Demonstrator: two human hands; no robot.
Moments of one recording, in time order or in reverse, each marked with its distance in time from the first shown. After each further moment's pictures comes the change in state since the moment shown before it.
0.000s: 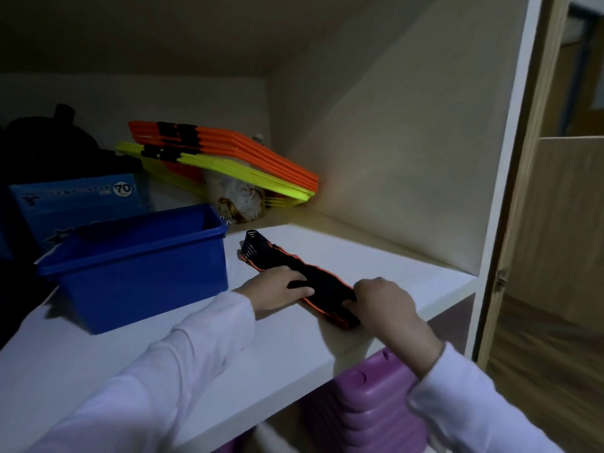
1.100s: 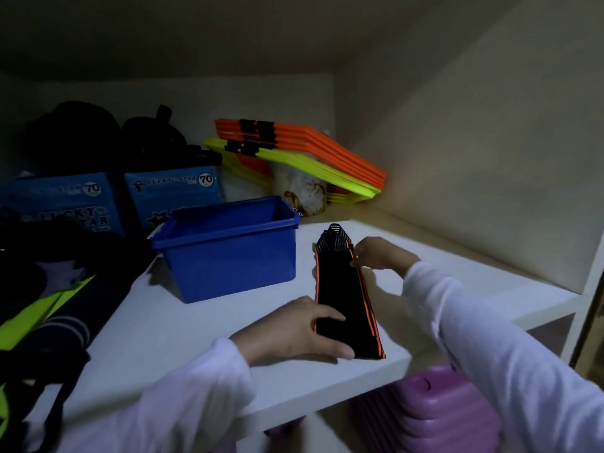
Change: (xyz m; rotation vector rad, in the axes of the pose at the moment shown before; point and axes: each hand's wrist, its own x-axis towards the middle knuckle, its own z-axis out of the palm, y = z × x) left_hand -0.126 0.002 -0.012 -0.232 -0.012 -0.149; right_hand 0.133 -0.071 0.012 0.067 -0.202 -0.313
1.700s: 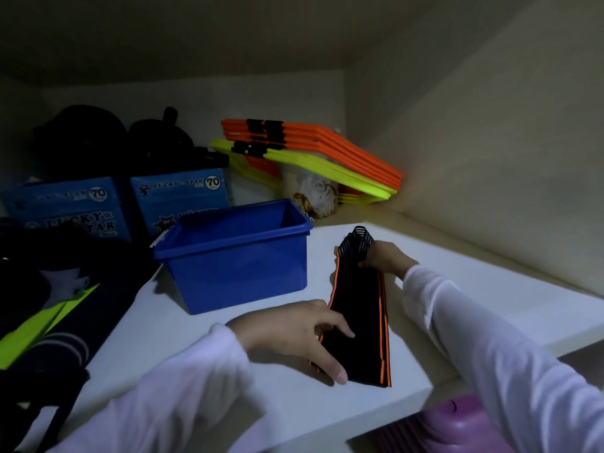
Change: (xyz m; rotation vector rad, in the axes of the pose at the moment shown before) left_hand 0.016 -0.013 -0.024 -0.188 -0.227 0.018; right_hand 0.072 0.023 0.034 0.093 0.099 0.073
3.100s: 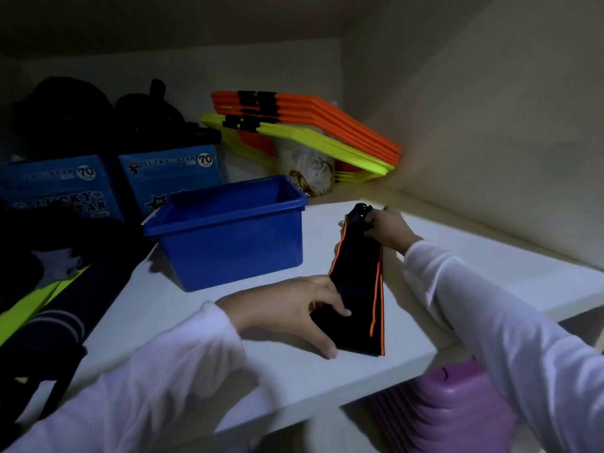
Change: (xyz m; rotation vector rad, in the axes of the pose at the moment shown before) left_hand 0.004 -0.004 0.001 0.361 0.035 0.140; right_hand -0.014 0.010 -0.008 0.001 0.234 -0.049
